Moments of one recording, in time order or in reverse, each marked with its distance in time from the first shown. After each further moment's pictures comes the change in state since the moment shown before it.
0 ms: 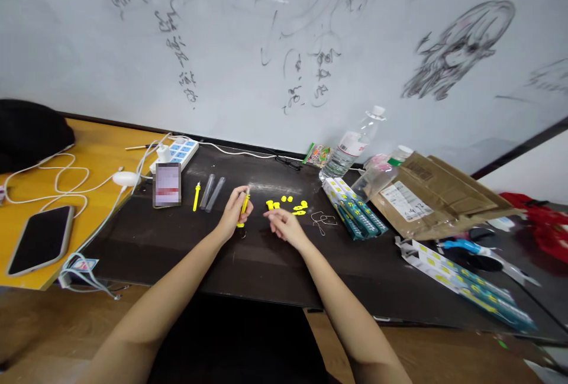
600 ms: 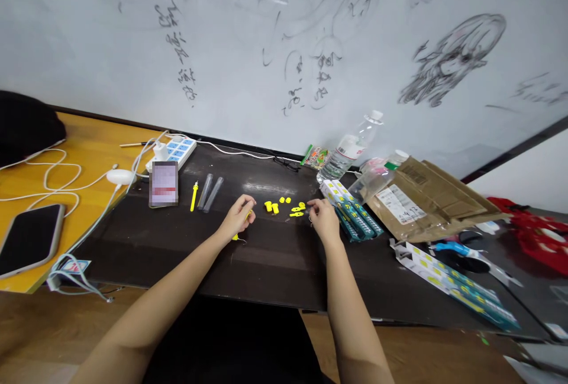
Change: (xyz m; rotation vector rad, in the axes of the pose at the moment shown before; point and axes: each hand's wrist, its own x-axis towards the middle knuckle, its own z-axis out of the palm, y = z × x) left_hand -0.002 -0.007 0.003 0.193 -0.074 -0.155; right_hand -0.010 0.012 -0.089 -0.932 0.539 -0.055
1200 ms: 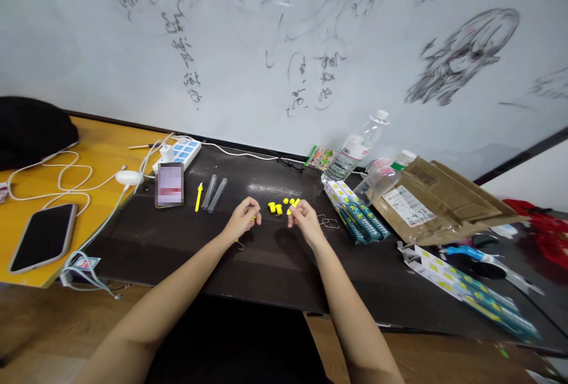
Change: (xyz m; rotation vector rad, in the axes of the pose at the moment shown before) left_hand 0.002 -0.008 0.001 0.082 -0.010 0.080; right_hand -0.010 -0.056 0.022 1.136 -0.285 0.175
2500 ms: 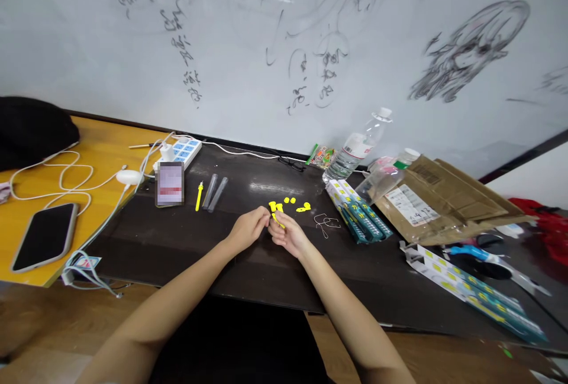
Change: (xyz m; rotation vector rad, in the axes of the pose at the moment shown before) left_hand -0.017 0.001 0.008 0.764 -0.045 0.434; right_hand -0.022 -0.004 0.042 0.599 -0.400 0.337
